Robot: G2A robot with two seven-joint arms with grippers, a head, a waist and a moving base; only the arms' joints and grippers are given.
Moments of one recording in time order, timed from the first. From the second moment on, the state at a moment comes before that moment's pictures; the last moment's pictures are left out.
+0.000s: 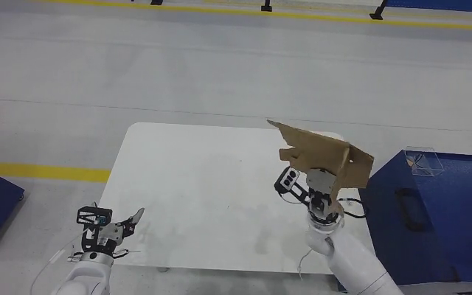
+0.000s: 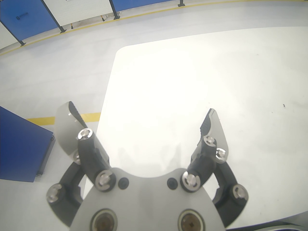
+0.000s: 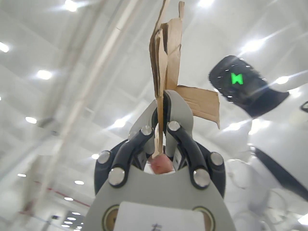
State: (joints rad) left arm 1.73 -1.15 -1.60 -1.80 1.33 0.00 0.00; right arm -1.12 -1.08 0.91 -1.50 2.16 0.52 1.30
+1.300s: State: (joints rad) left arm 1.73 -1.15 -1.60 -1.80 1.33 0.00 0.00; right arm -1.18 -1.16 1.62 -1.62 1.30 -0.37 1.46
